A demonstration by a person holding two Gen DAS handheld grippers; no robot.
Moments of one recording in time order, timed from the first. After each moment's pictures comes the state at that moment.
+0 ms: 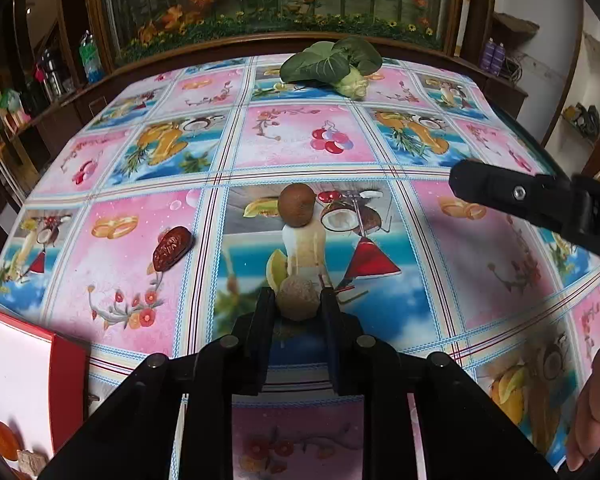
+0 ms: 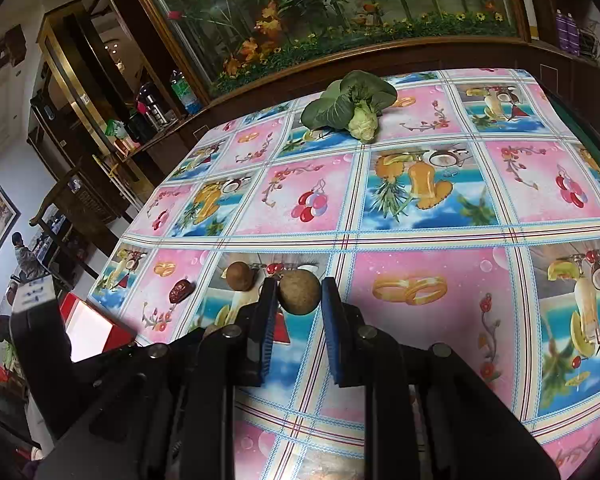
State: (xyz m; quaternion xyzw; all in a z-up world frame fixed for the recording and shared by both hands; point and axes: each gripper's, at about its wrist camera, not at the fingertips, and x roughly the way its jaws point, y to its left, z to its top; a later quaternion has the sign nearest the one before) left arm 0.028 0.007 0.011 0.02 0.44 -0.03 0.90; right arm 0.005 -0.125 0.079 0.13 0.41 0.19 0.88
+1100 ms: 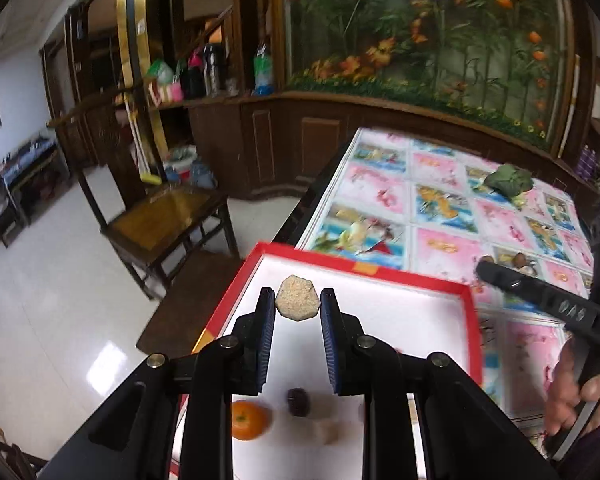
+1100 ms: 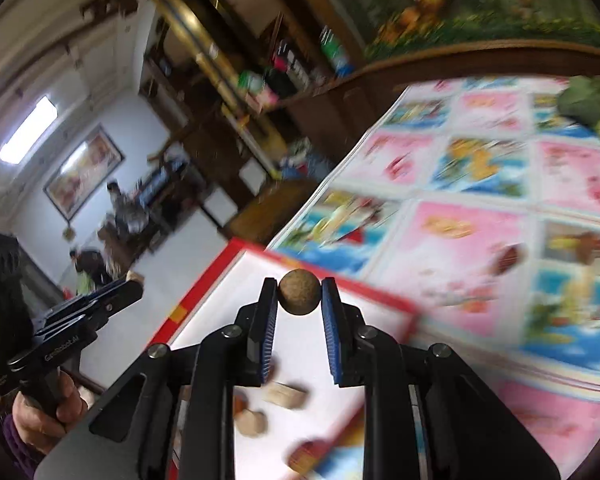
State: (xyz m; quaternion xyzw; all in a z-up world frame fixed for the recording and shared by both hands) left arm -0.126 0.273 0.107 -0.06 0.36 0.16 0.92; right arm -0.061 0.122 0.100 0.11 0.41 0.42 0.80
